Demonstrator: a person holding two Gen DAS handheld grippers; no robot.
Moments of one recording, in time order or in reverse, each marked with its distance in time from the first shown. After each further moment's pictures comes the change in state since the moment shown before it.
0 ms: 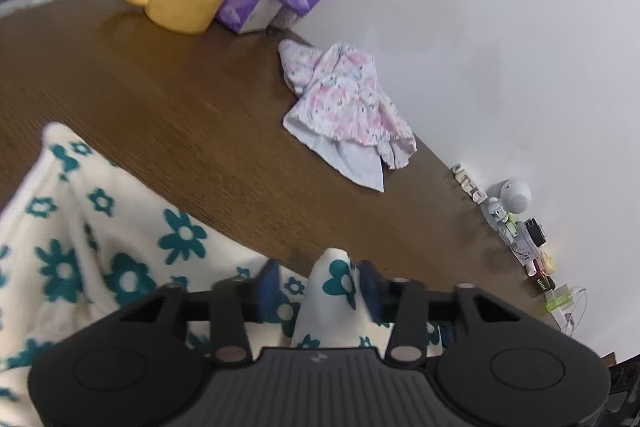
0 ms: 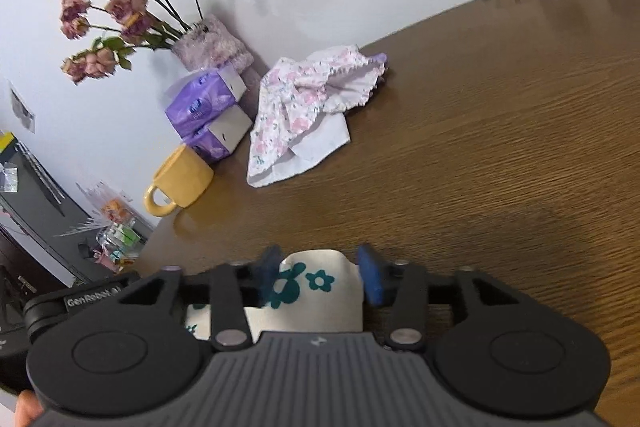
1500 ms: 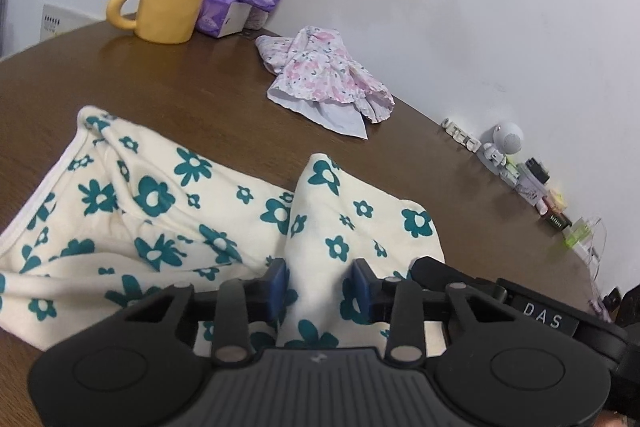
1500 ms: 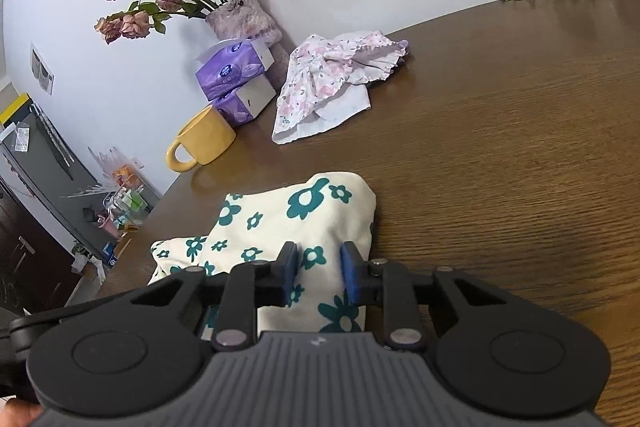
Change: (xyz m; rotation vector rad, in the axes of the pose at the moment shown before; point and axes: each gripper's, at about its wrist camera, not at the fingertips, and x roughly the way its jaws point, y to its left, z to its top) left arm -0.037 -0.019 -0.054 0.156 0.011 0.028; right arm -0.028 0.013 -0.036 -0.100 0.045 0.015
